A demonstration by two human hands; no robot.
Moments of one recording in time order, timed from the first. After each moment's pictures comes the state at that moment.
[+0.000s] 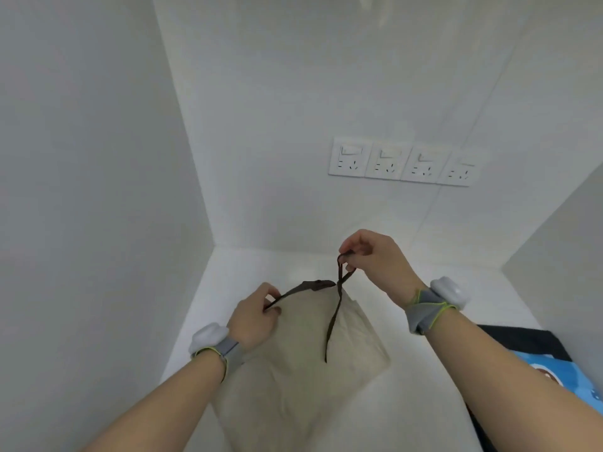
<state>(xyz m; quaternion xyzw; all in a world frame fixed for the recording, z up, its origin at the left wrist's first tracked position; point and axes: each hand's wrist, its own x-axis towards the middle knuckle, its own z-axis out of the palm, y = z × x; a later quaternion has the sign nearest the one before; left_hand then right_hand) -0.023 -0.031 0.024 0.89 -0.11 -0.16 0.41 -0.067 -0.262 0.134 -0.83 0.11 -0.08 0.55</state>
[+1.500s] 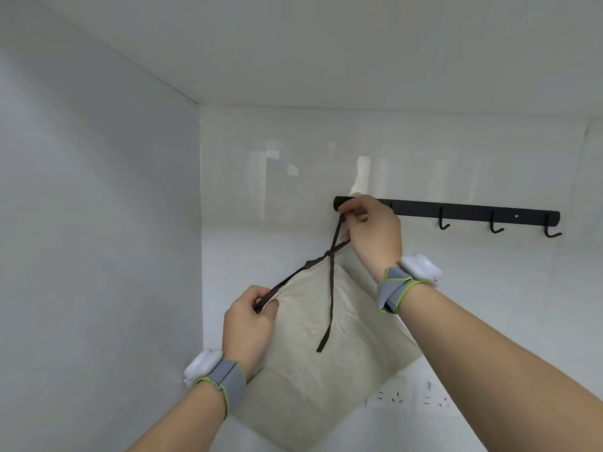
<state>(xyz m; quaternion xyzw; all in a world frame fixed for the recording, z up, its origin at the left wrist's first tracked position) 0.224 -0.062 0.294 0.73 -0.10 0.18 0.65 0.197 -0.246 0.430 -0.78 0.00 -0.47 0.41</state>
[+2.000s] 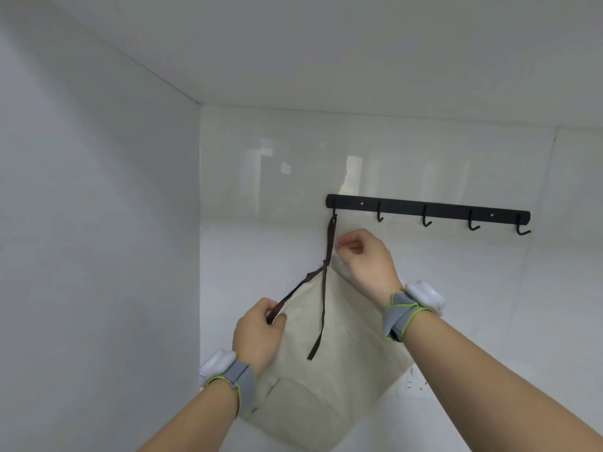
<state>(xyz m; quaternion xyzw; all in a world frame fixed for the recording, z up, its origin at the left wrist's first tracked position) 0.208 -0.074 0.273 0.83 -0.13 0.13 0.53 0.165 -0.253 0.387 -0.81 0.03 -0.37 0.45</state>
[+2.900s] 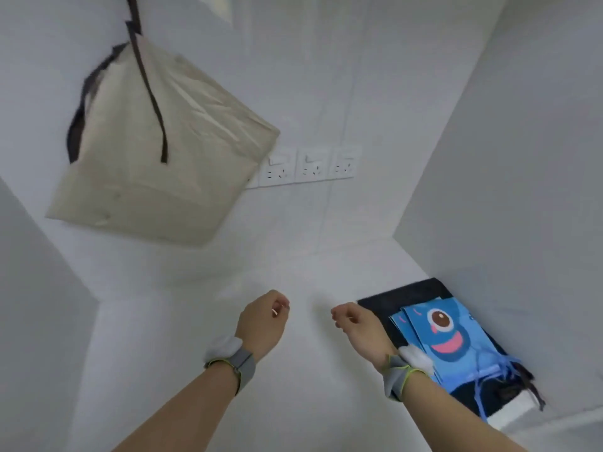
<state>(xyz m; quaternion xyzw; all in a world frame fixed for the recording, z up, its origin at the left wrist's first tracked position) -0.015 -0.171 0.035 0.85 -0.31 -0.16 0.39 -0.162 -0.331 0.029 -0.80 0.36 -0.07 0.47</state>
